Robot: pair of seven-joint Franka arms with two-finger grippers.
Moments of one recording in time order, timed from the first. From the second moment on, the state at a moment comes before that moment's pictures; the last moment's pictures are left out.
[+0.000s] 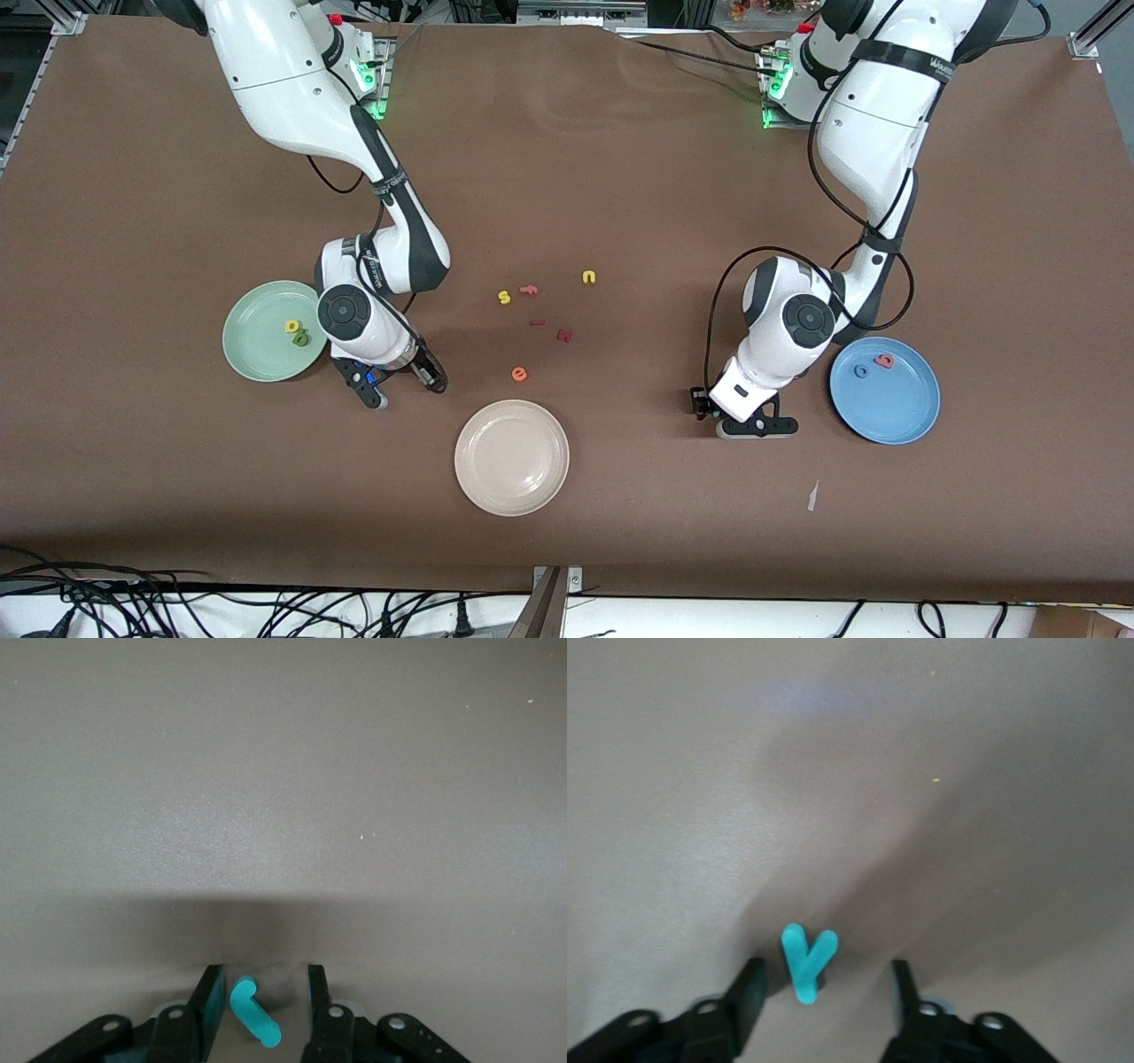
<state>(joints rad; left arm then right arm) -0.31 0.81 -0.03 -1.59 -0.13 2.63 -0.29 0.53 0.76 -0.16 -1.63 0.22 2.37 1.08</state>
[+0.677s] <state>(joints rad) -0.31 0.82 -0.03 -1.60 -0.13 2.63 -0.29 0.52 0.76 -0.17 -1.62 0.22 2.37 1.08</state>
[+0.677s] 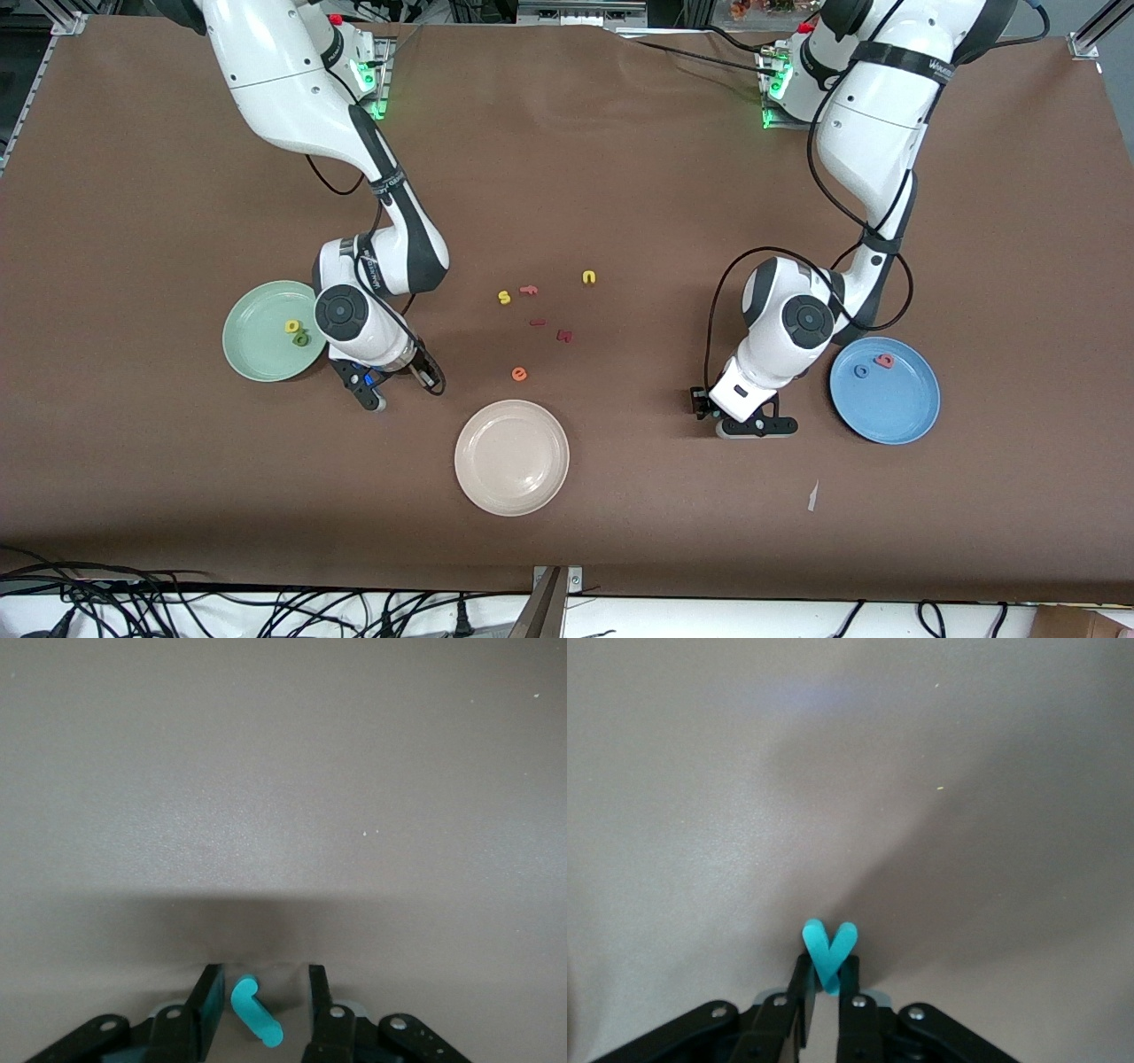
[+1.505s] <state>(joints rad) -0.31 0.81 -0.03 -1.63 -0.13 2.63 -0.29 0.53 0.76 -0.17 -1.59 0.22 2.29 0.98</state>
